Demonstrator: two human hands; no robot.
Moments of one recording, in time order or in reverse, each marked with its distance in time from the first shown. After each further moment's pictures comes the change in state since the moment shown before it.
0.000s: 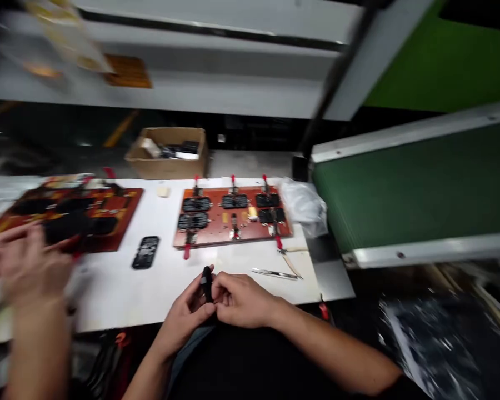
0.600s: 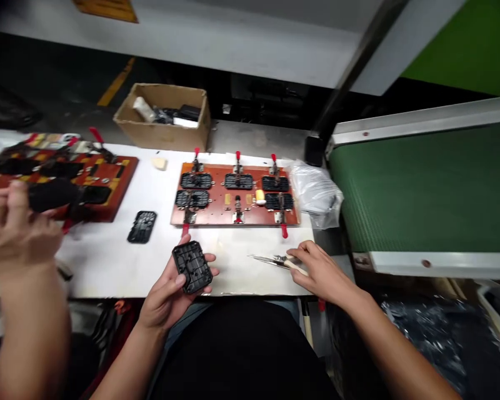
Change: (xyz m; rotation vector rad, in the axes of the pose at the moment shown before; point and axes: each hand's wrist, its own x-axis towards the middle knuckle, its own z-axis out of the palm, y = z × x) left_hand 0.006 0.027 0.011 -0.385 0.103 -0.061; right_hand -0.091 0.064 -0.129 -0.810 0.085 0.328
